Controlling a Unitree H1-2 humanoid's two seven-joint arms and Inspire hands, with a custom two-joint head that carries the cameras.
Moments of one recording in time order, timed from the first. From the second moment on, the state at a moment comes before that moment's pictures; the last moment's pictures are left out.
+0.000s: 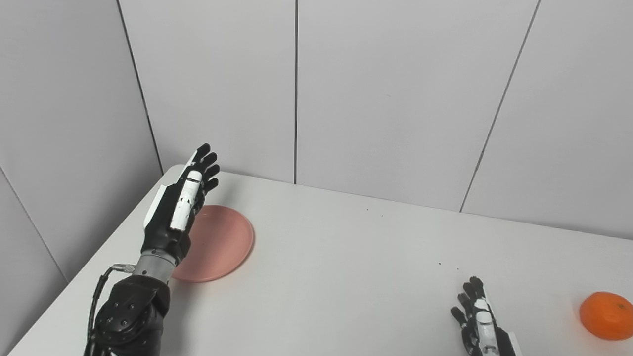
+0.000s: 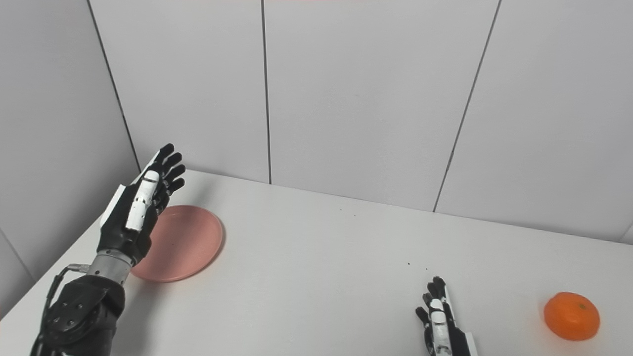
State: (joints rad) left arm -0.26 0.24 0.27 -0.29 -0.15 0.29 -0.05; right arm 0.00 0.03 0.06 -0.13 0.09 0.07 0.03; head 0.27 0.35
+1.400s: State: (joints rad) left arm -0.29 0.34 0.42 -0.09 -0.19 0.24 0.00; right arm 0.00 0.03 0.06 -0.16 0.09 0.11 0.03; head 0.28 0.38
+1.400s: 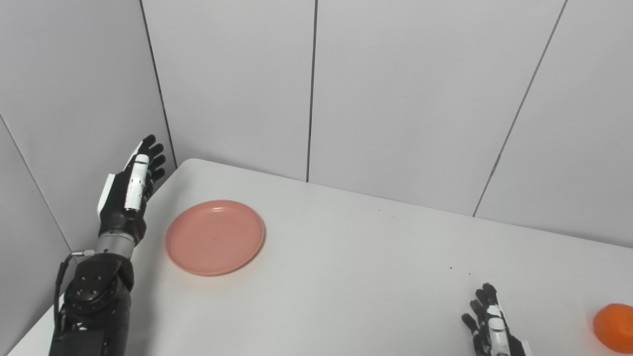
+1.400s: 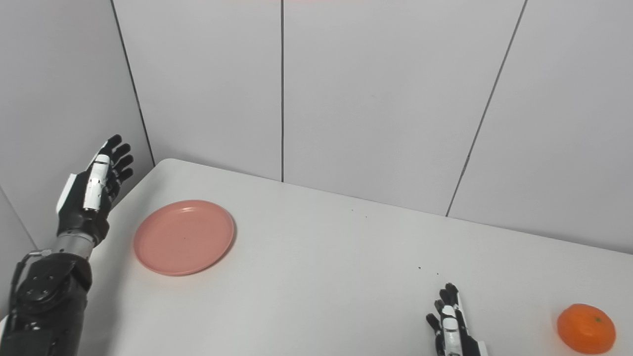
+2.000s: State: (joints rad) left arm -0.27 0.33 0.42 0.03 -0.19 0.20 0.01; right arm 0.00 0.02 0.05 -0.16 0.10 0.11 0.03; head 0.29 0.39
